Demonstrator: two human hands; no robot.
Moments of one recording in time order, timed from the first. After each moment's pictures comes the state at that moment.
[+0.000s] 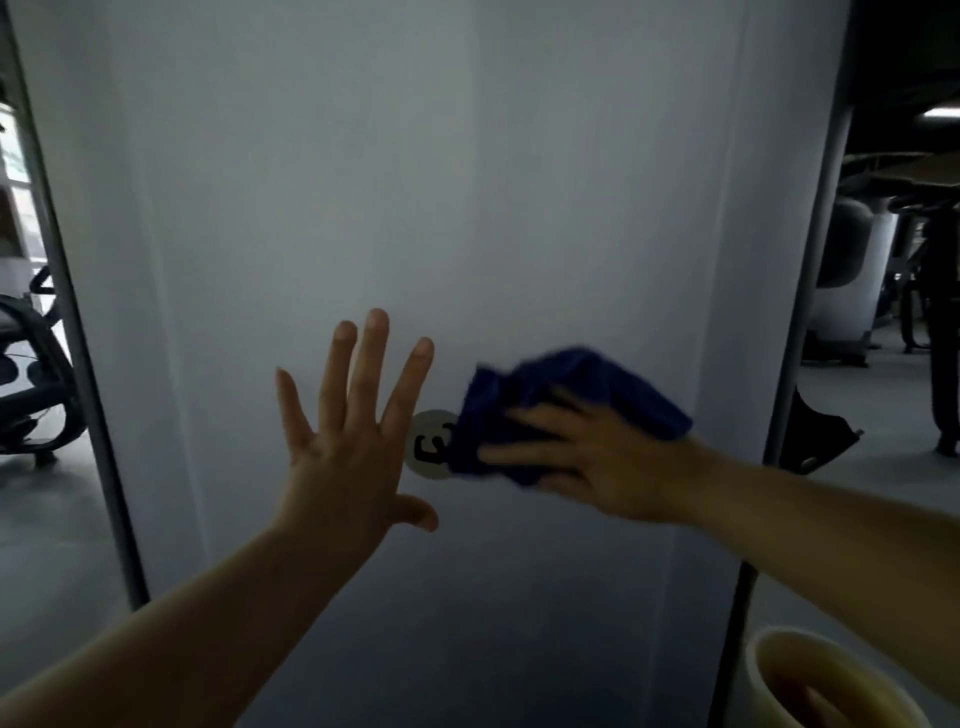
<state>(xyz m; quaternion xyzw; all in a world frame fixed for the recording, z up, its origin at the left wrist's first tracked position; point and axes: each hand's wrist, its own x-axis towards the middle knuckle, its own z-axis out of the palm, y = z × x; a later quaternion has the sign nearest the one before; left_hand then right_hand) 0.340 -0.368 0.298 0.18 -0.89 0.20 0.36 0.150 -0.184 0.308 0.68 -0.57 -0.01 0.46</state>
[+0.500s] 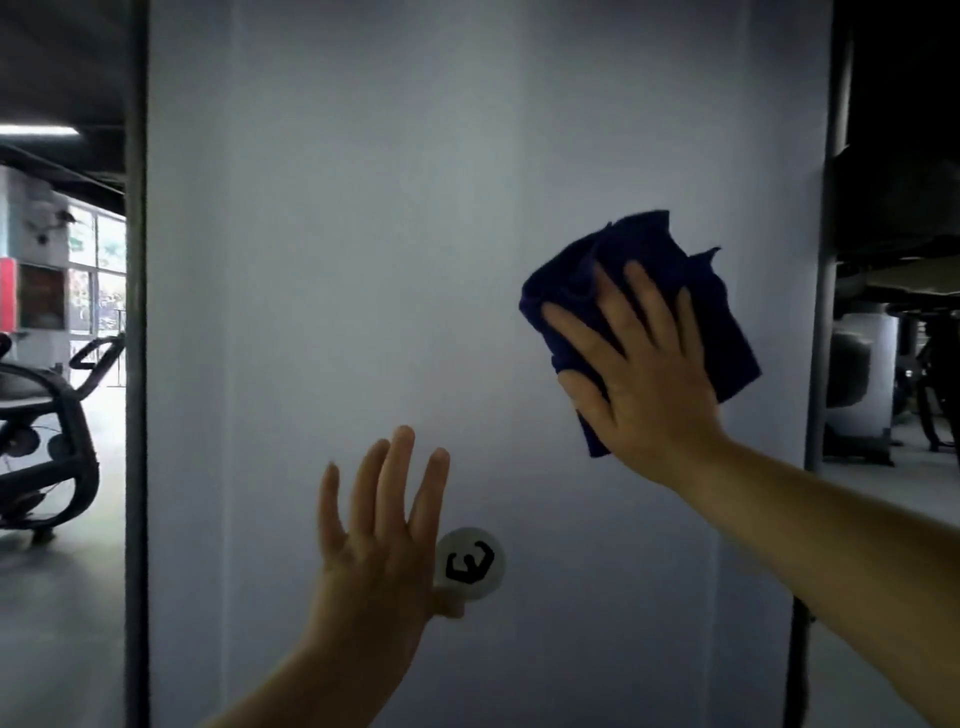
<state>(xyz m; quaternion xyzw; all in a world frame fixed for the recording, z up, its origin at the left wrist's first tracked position) 0.344 -0.369 0.311 0.16 -0.89 0.15 0.40 0.167 -0.199 0.432 0.42 -0.65 0.12 0.63</state>
